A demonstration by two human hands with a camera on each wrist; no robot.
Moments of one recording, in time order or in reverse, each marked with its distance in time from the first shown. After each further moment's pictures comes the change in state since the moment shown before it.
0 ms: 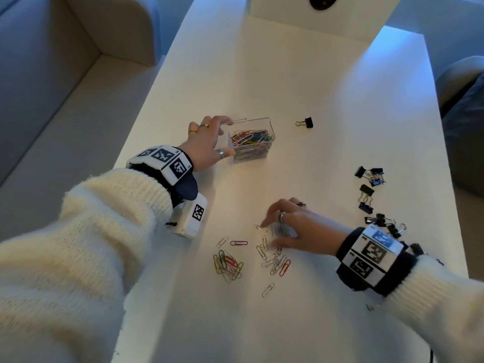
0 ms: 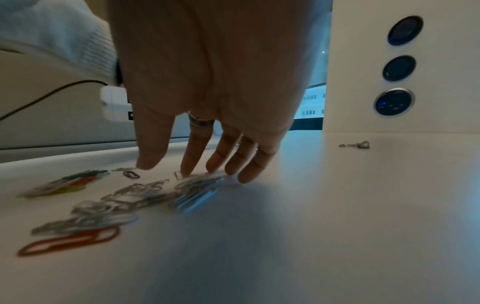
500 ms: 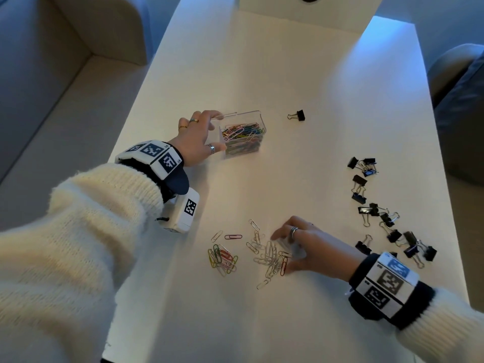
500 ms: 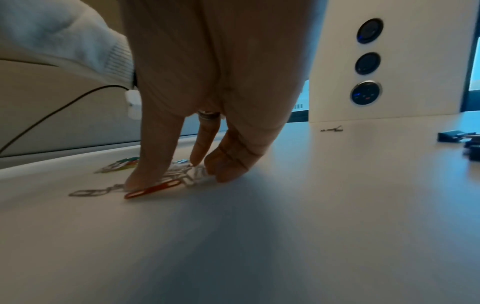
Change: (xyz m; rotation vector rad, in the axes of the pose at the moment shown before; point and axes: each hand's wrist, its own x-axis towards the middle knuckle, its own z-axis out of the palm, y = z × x) left_hand -0.001 0.003 0.000 0.010 0.001 -0.015; right_hand -0.040 0.004 0.032 0.181 -0.016 0.141
